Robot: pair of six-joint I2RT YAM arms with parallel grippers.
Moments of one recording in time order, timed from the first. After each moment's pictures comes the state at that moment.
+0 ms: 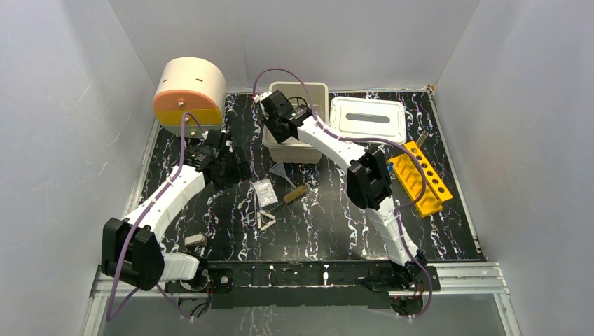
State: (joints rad) left arm -0.34 1.31 1.00 -0.72 -0.02 -0.62; right arm 0.79 2.34 2.25 -0.75 0.17 -0.01
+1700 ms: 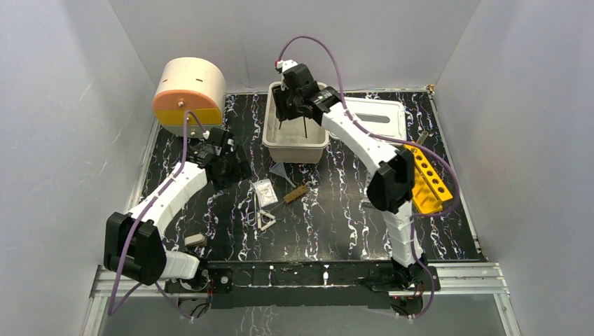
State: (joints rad) left arm -0.34 1.34 1.02 -0.73 -0.04 -0.63; right arm 0.71 2.20 2.26 -0.74 0.04 0.21
